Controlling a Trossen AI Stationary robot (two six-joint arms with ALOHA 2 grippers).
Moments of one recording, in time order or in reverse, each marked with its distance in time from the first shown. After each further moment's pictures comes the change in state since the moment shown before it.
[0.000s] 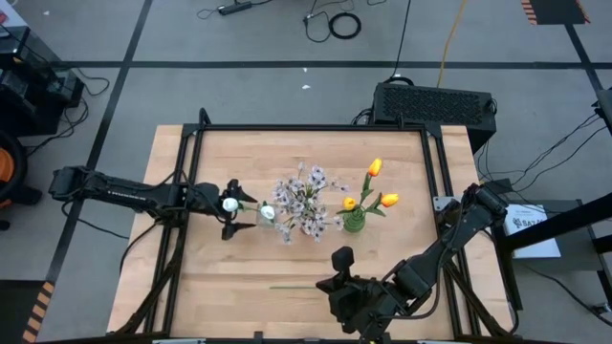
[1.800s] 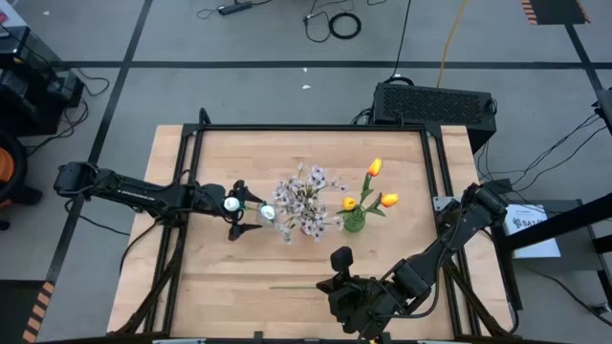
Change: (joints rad) left arm 0.000 0.167 0.001 0.189 -0.002 -0.026; right arm -0.006 0.000 0.000 -0.007 -0.029 -0.003
